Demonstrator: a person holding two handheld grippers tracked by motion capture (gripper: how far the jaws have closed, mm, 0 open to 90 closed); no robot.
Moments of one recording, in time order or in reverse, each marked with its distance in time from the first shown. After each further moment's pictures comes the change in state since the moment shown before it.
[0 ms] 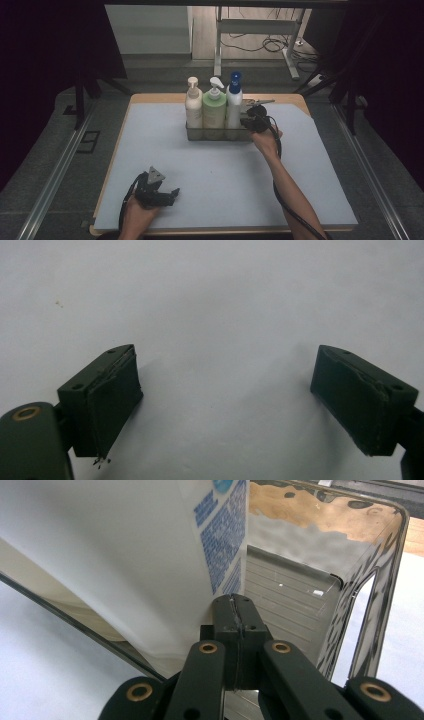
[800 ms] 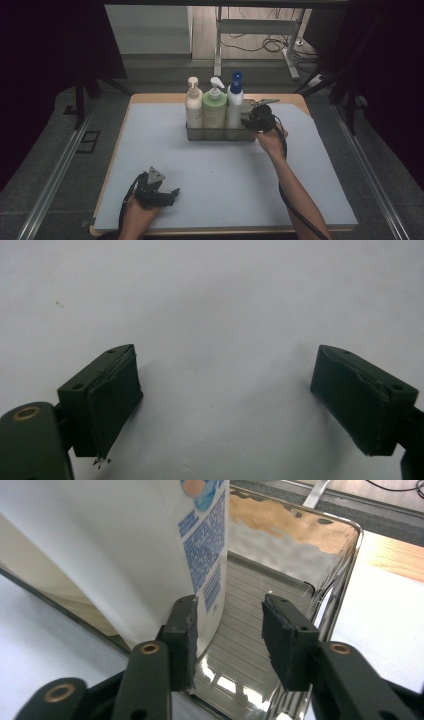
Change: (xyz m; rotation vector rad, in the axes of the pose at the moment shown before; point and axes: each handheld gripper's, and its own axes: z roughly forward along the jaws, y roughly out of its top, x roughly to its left) left arm 0.000 0.000 0.000 -0.002 -0.001 -0.002; right arm -0.008 0.000 -0.016 -0.030 -0.026 -0.059
